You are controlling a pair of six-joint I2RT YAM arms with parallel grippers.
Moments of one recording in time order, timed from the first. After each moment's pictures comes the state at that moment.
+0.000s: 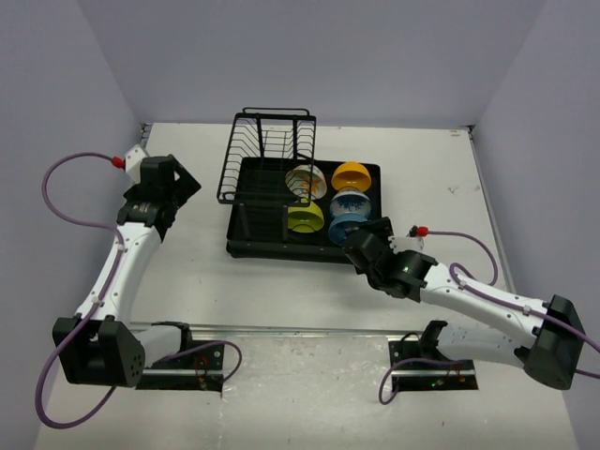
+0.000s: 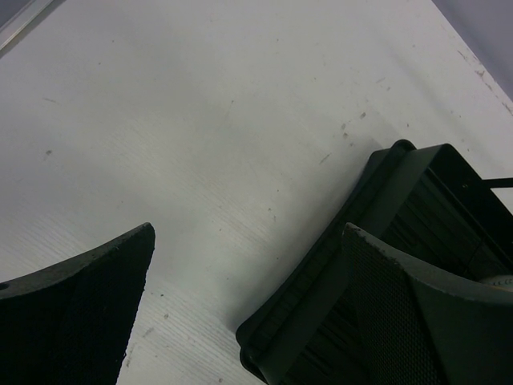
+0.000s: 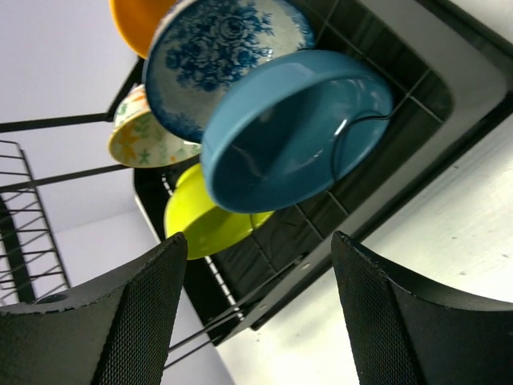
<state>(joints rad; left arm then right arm) -0.05 1.18 1.03 -0.51 -0.37 -0.69 0.95 1.08 0.78 -0.57 0.77 1.97</state>
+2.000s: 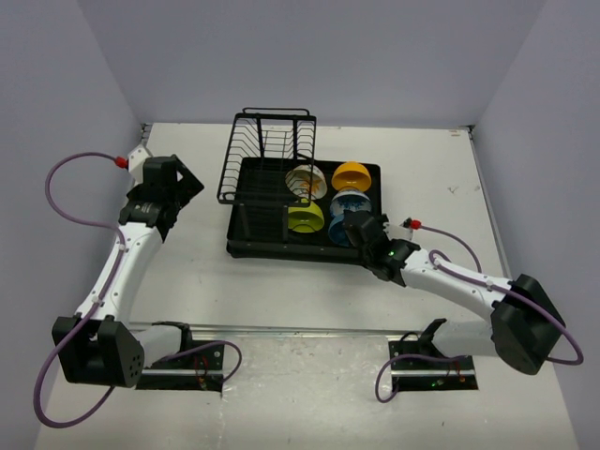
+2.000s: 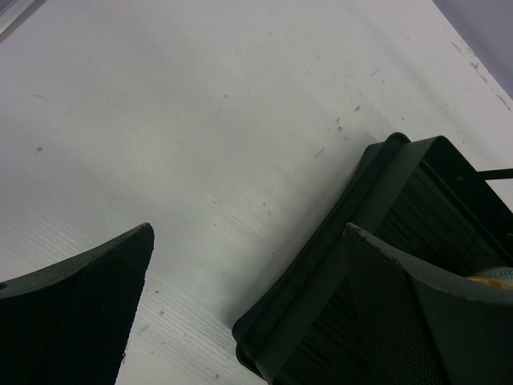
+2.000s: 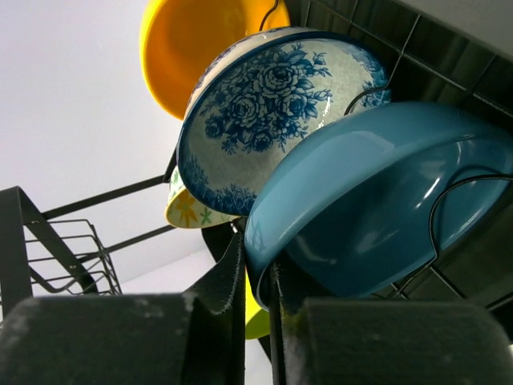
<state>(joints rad) -0.07 1.19 1.02 -0.51 -0.37 -0.70 0.78 1.27 0.74 -0.17 0.71 2.00</state>
